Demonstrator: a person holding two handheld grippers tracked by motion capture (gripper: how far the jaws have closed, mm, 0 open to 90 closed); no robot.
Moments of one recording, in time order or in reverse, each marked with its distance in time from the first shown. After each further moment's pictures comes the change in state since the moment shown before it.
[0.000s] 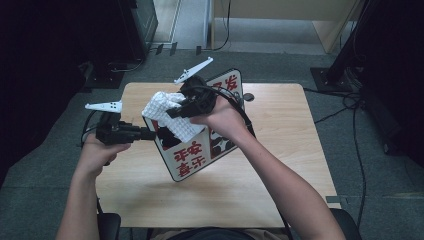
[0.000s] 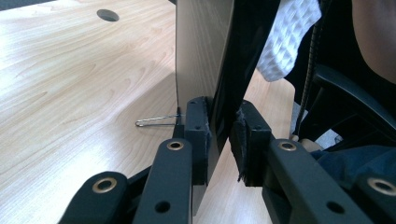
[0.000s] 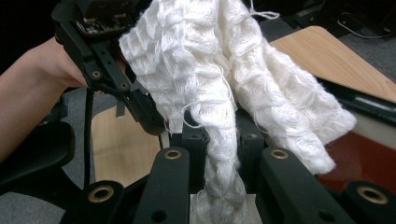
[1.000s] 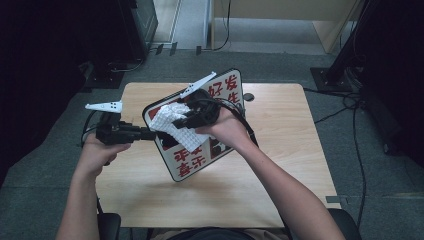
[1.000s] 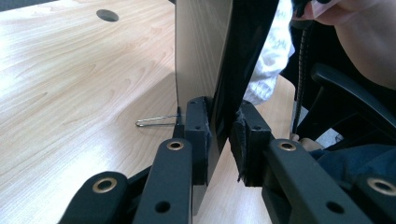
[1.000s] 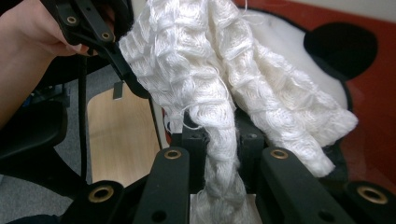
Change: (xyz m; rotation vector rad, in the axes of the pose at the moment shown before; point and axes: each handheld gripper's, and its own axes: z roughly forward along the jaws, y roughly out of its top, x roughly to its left) left arm 0.000 0.000 0.000 0.004 0.000 0.007; right arm -0.008 -0.032 0.015 0.029 0.017 0.004
